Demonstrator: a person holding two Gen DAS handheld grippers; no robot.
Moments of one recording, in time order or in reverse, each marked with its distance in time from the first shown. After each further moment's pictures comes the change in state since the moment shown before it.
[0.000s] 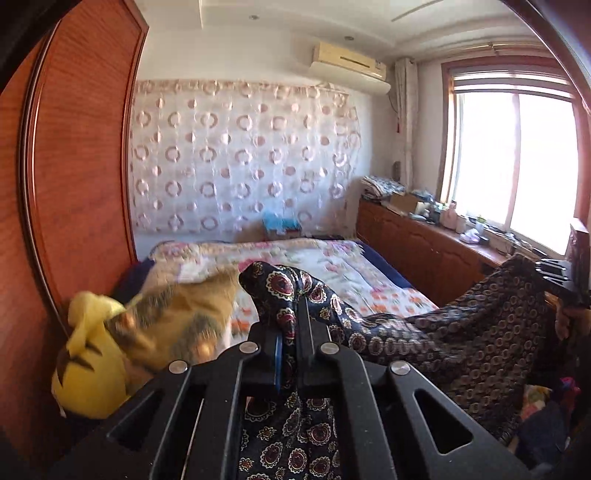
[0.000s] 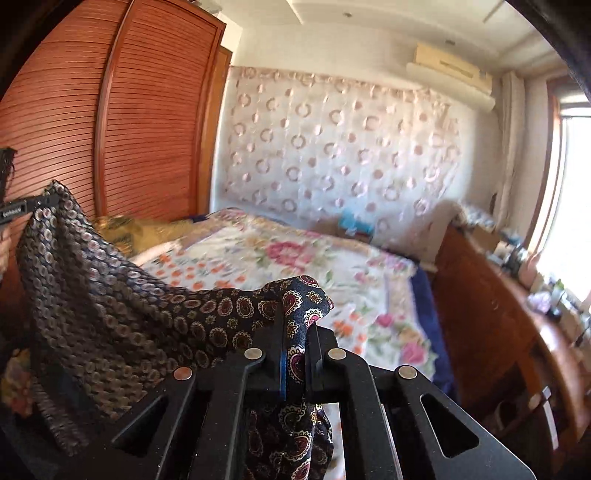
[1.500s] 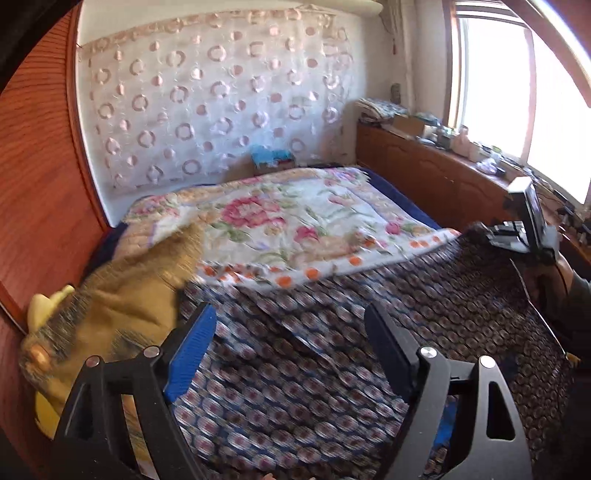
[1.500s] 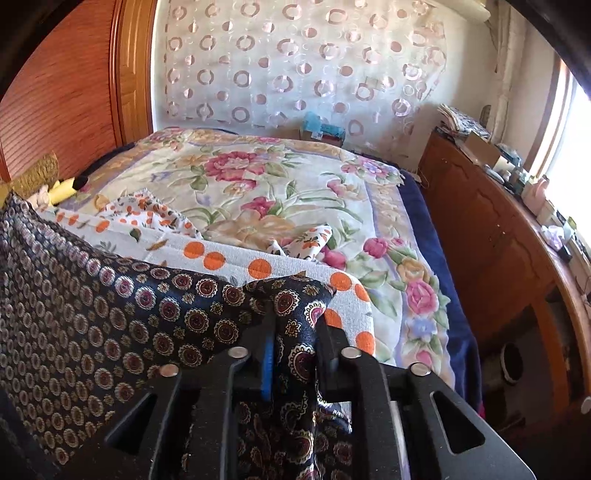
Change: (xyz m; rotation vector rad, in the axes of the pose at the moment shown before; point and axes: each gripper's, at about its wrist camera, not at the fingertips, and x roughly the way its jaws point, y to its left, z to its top) left arm 0.196 -0.020 -0.030 0.102 0.312 -0.034; right arm 0.294 -0.038 -0.004 0.123 0.364 -0.097
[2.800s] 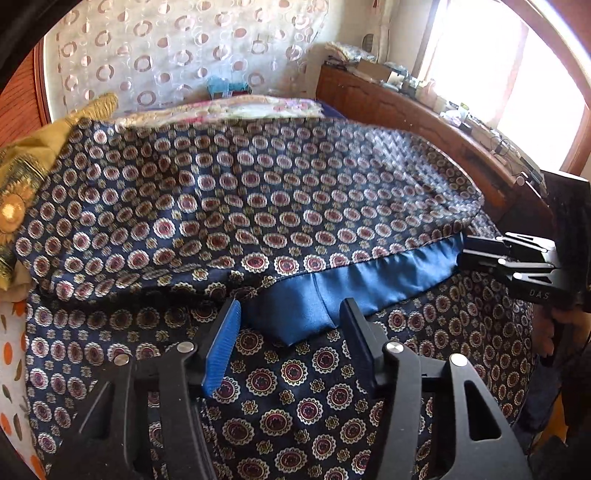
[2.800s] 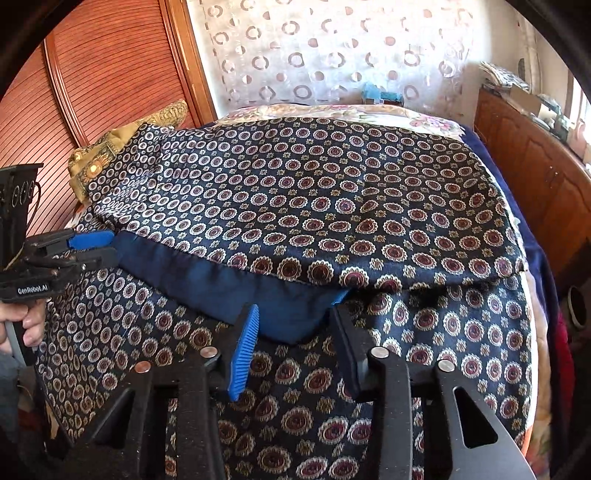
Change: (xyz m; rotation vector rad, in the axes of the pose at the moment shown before) left arm 0.015 -0.086 -0.109 -0.059 0.239 -0.170; right arm -0.101 0.090 -0.163 0.075 0.087 0.303
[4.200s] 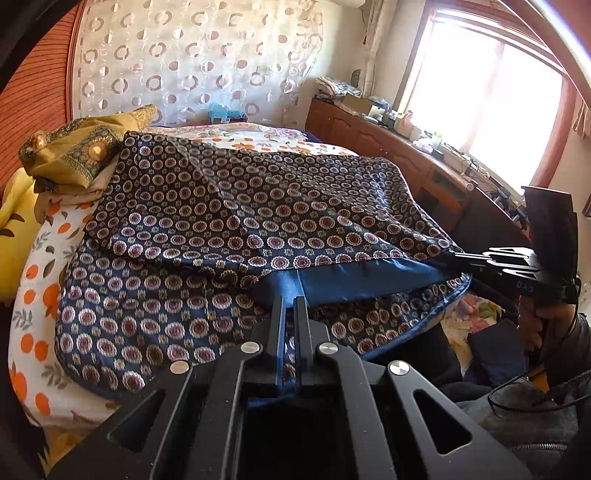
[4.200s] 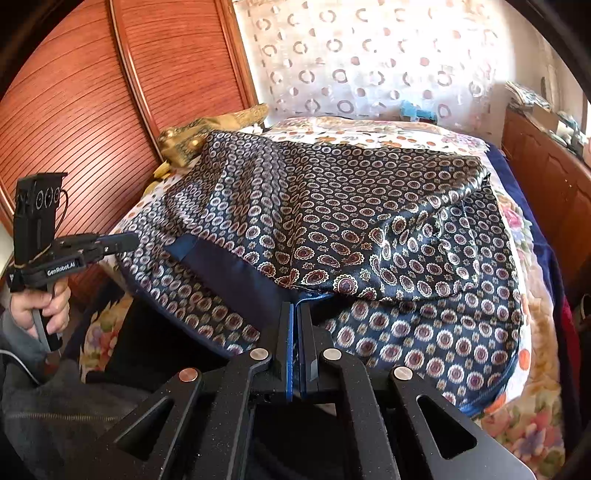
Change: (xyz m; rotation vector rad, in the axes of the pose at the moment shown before) left arm -0.130 -0.033 -0.107 -0.039 -0.145 -0.059; right arm -0.137 0.047 -0.099 -0.084 -0.060 0.136
